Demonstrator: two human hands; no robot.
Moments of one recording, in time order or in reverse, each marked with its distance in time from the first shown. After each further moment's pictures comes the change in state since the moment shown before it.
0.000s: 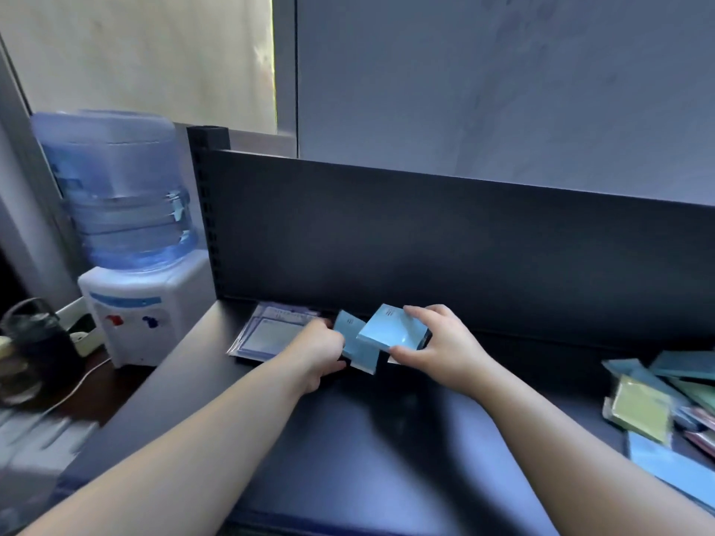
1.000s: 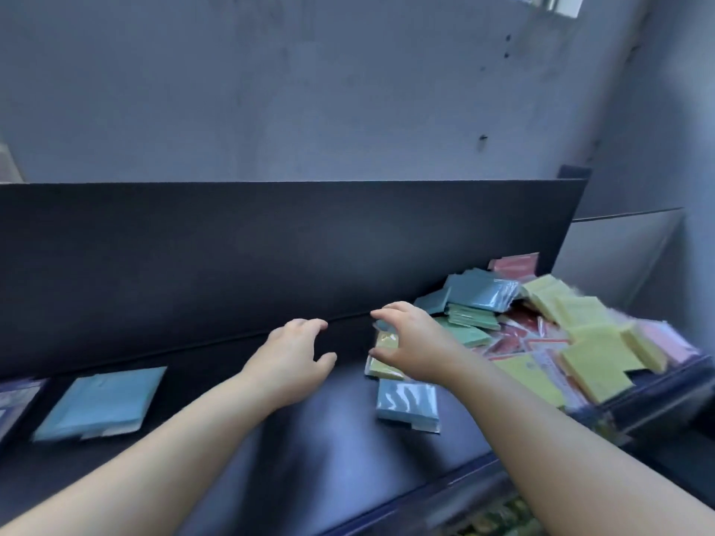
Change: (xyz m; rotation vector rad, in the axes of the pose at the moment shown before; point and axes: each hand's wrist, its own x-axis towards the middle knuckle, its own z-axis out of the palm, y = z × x) left_hand -0.063 0.045 0.219 1.018 -0.309 0.740; right_hand -0.109 0.152 -0.155 -0.389 0.135 0.228
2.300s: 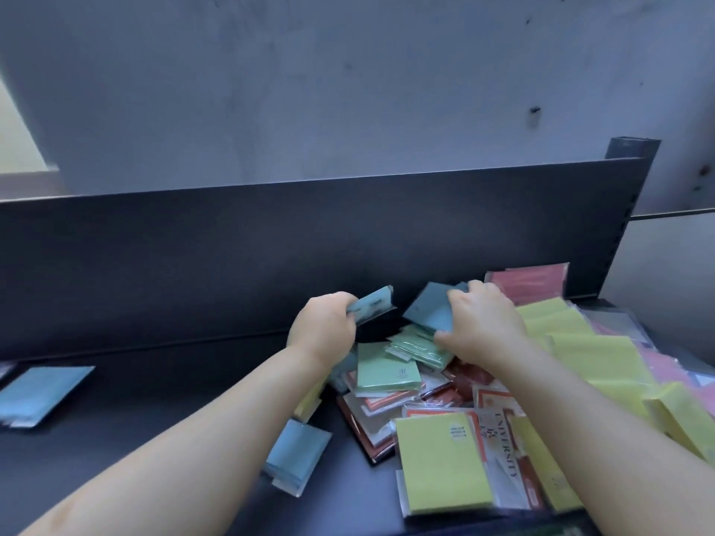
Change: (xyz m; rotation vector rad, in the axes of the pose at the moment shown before) left_hand 0.134 0.145 0.083 0.045 0.336 -0.146; right_hand 0.042 0.212 -0.068 -0.294 0.074 0.074
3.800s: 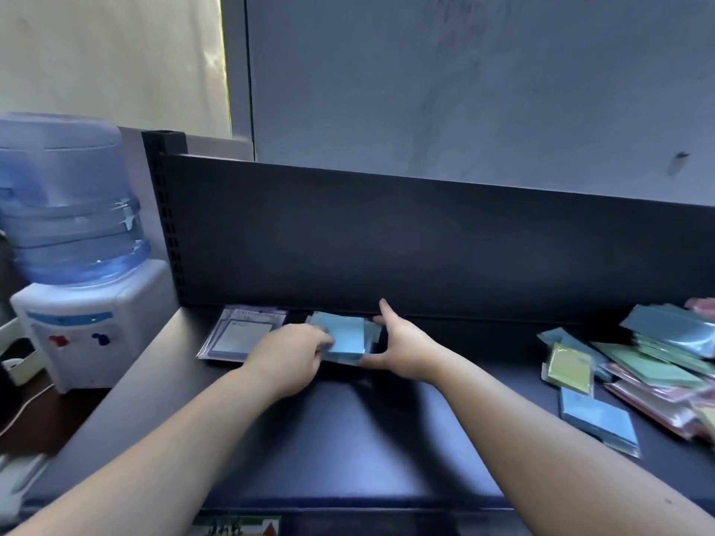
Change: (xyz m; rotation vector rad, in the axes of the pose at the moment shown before) left_hand -0.146 -0.383 -0.209 0.204 -0.152 0.073; right_hand -0.047 -0.464 0.030 0.625 -0.387 -0.218
